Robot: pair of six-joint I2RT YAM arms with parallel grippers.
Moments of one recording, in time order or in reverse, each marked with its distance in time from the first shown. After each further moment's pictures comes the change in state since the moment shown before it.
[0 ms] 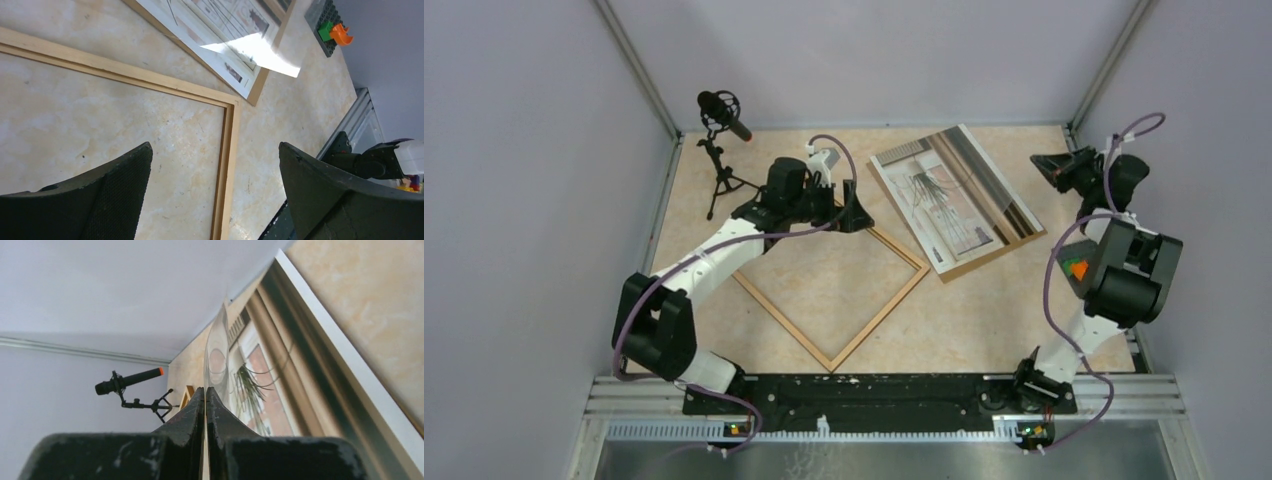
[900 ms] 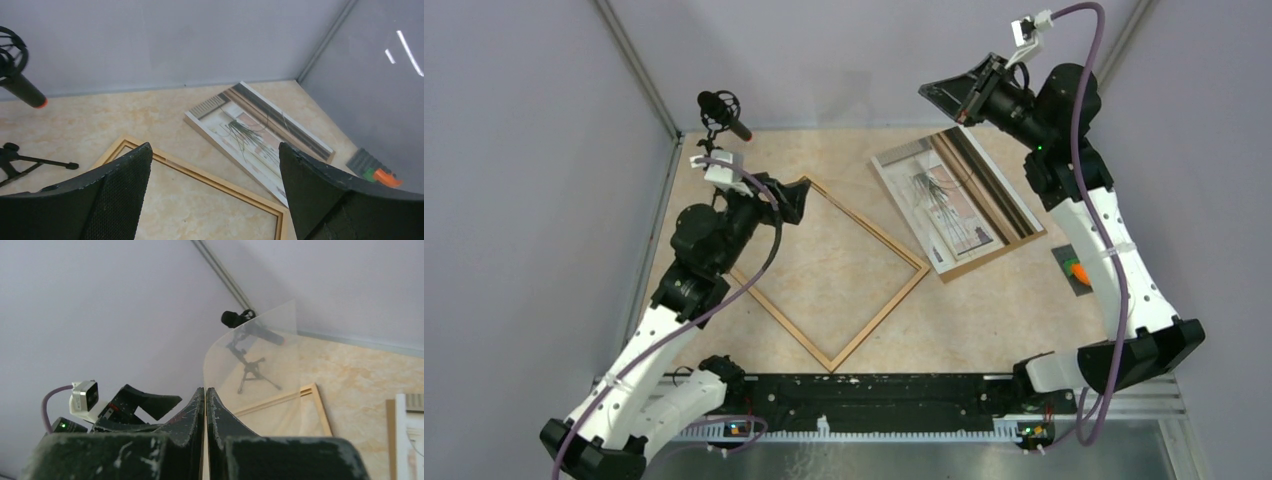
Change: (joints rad) left arm 0.006 -0.661 -0.197 0.176 -0.528 0.157; right arm 0.744 -0.473 0.631 -0.772 0.321 -0.349
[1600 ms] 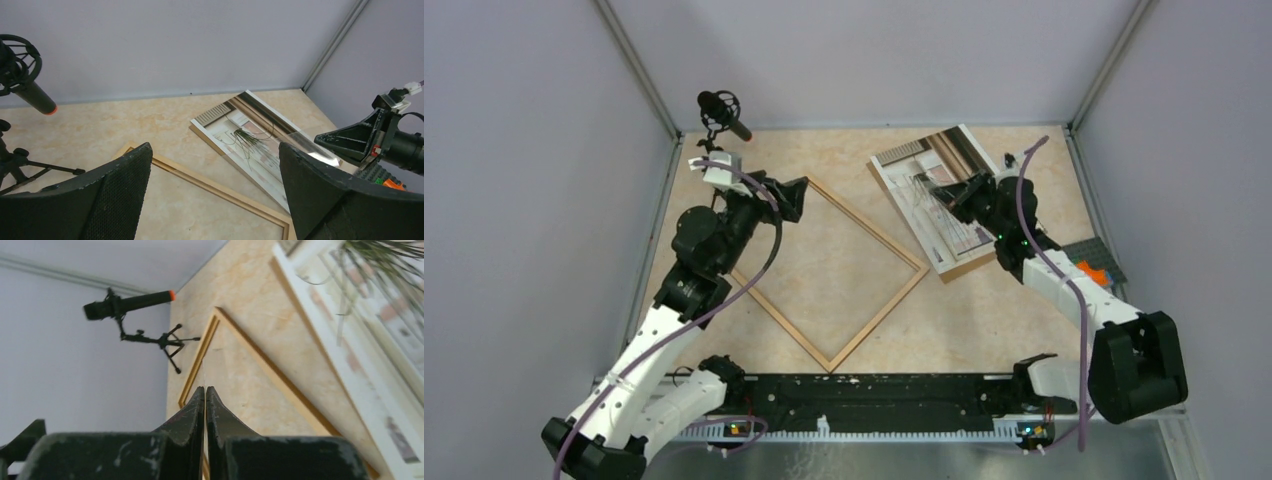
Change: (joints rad) left arm 0.002 -0.042 -0.035 0.067 -0.052 0.019; right arm 0.007 -0.134 -0.830 0.366 0.291 0.317
